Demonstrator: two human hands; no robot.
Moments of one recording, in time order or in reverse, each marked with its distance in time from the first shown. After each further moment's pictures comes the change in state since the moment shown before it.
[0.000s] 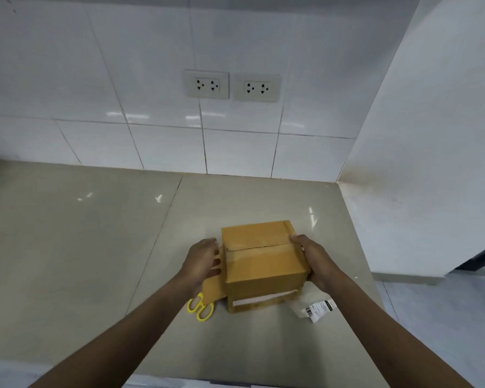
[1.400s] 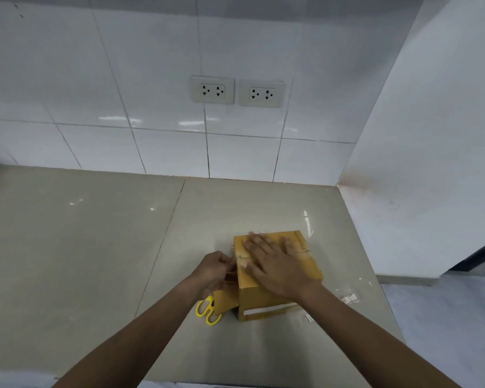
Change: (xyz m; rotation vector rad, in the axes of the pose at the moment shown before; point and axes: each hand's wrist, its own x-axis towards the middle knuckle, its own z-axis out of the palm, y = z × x) left_hand 0.014 -0.009 -0.008 0.139 -0.200 -0.111; right_hand -0.030 0.002 0.077 -1.402 -0.035 -0.793
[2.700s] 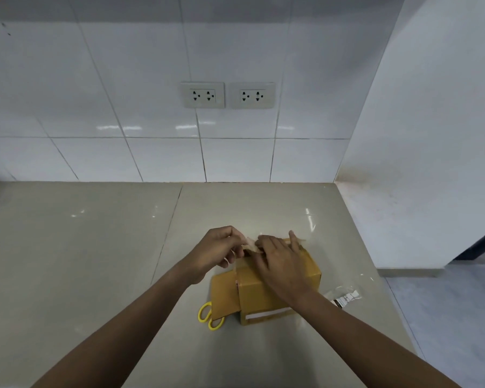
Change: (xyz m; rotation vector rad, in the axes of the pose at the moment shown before) left_hand -0.025 0.054 -0.005 0.290 -0.086 0.367; right_hand 0.002 0.002 0.021 0.079 0.524 0.107
